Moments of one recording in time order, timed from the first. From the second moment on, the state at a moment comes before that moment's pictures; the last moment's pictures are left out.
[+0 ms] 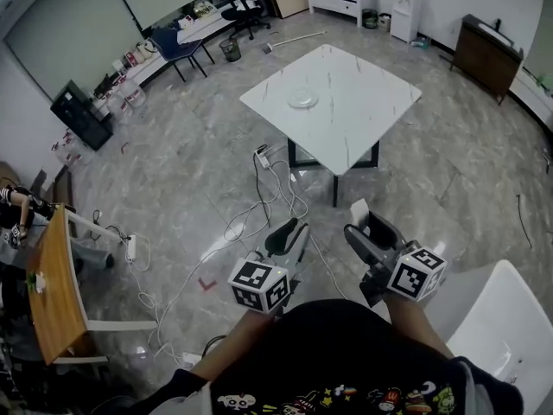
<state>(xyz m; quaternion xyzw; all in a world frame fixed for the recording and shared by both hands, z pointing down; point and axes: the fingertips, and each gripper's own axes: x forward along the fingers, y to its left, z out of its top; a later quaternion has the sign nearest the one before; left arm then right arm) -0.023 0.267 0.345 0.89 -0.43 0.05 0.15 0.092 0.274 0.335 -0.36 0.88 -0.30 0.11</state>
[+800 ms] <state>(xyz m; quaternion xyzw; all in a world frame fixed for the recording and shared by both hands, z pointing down) 0.041 0.286 0.376 0.87 -0.45 0.08 0.18 0.168 0.286 0.363 -0.37 0.87 -0.32 0.08</state>
